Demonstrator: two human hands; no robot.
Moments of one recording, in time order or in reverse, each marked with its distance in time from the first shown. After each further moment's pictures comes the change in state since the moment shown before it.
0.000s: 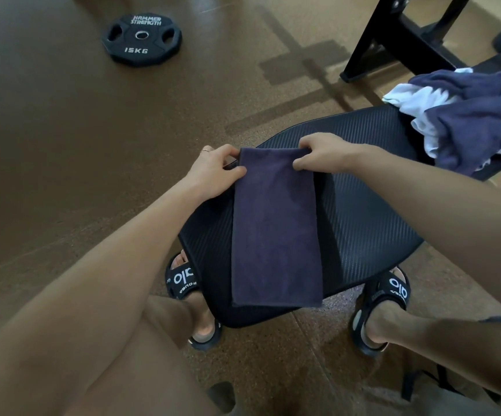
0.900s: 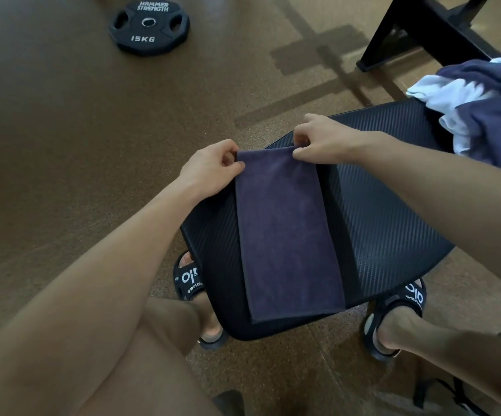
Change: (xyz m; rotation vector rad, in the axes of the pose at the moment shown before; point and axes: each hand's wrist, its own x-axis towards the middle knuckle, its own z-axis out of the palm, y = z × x) left_hand 0.011 -0.013 -0.016 0.030 0.027 -0.037; right_hand 0.039 -0.013 -0.002 -0.111 0.015 -0.215
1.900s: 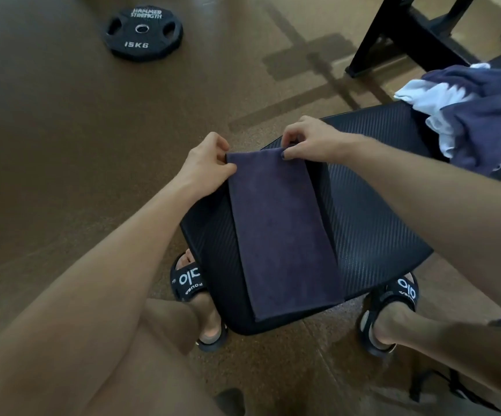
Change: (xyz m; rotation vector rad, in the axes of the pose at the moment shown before) left_hand -0.004 -0.007 -0.002 -0.196 0.079 0.017; right_hand -0.003 -0.013 0.005 0.198 0.050 0.111
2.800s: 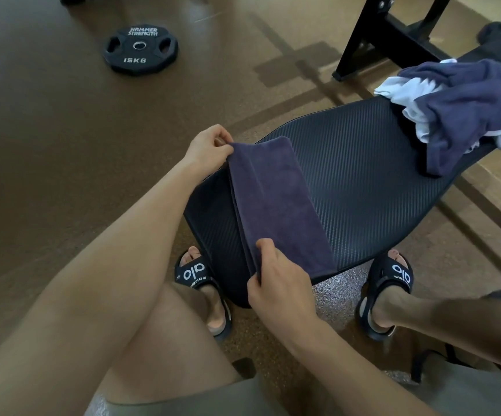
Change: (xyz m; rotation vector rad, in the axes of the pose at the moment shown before) left_hand -0.001 0.017 -0.003 -0.055 -0.022 -0.010; right_hand -0.231 -0.110 0.167 0.054 0.318 0.109
